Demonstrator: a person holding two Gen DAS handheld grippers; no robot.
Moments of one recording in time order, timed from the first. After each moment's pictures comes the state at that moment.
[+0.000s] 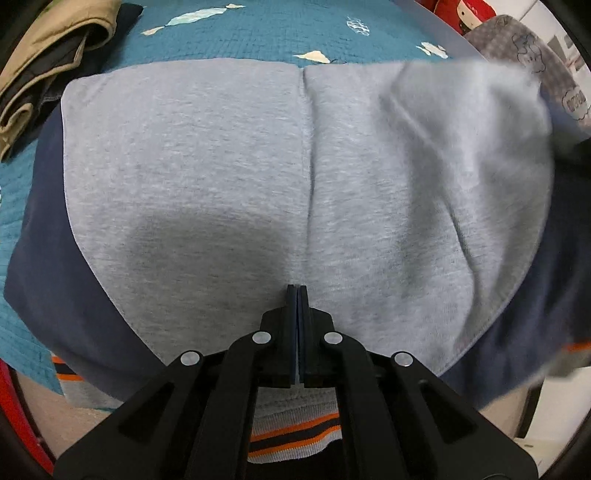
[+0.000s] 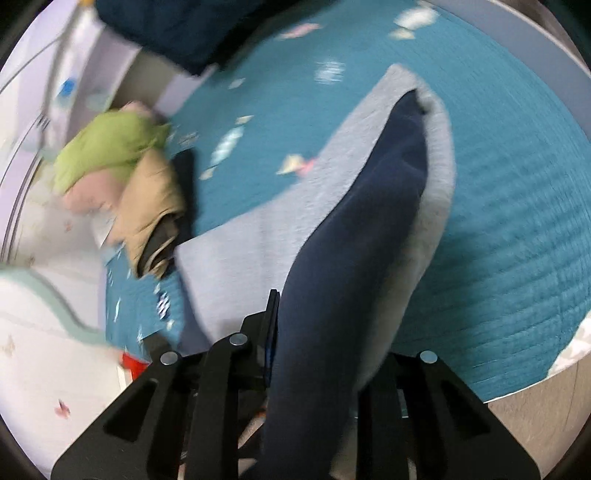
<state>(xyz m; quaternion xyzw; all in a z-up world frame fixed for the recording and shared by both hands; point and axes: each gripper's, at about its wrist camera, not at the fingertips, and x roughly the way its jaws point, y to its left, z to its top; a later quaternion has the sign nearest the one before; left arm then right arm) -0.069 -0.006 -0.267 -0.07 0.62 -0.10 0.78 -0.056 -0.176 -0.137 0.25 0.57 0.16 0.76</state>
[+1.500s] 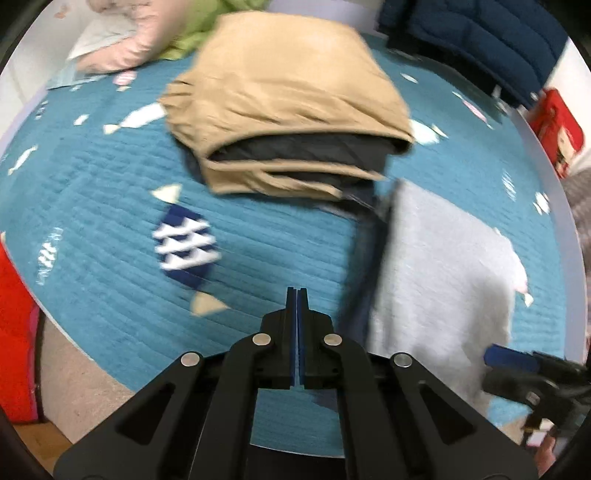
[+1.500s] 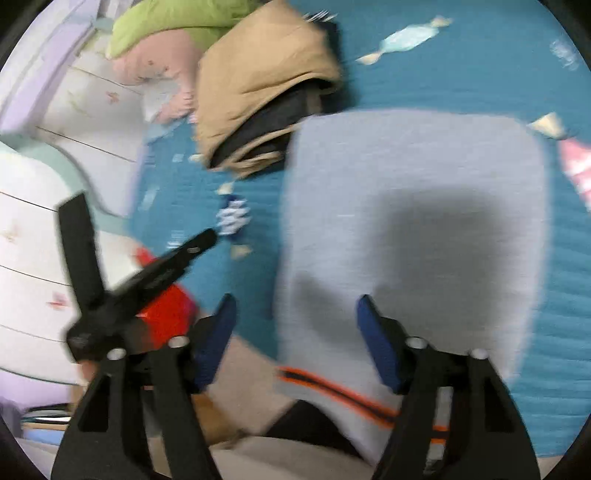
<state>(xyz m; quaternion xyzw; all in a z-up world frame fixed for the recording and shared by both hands) -0.040 0.247 -0.187 -0.13 0.56 0.08 0.81 0.000 0.032 -0.185 0.15 0.66 0.32 0.67</state>
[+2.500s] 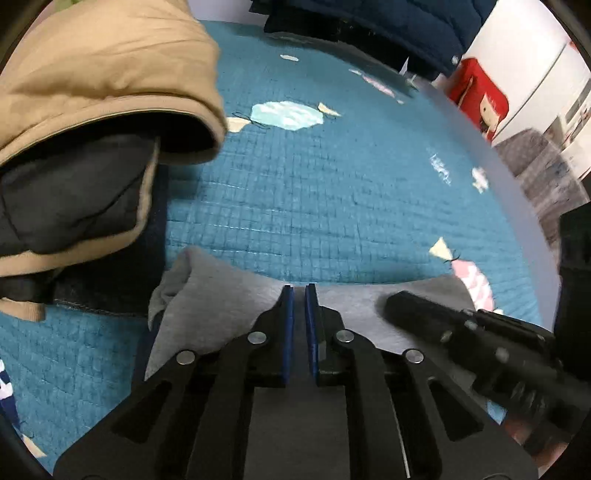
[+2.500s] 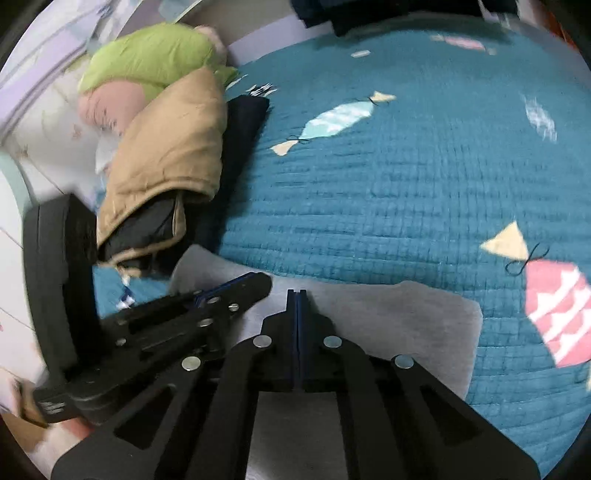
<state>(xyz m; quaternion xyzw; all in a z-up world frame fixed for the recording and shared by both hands) 0.092 0.158 -0.275 -0.14 0.51 -0.09 0.85 0.083 0.000 -0.236 0.11 0.53 0.25 0.80</state>
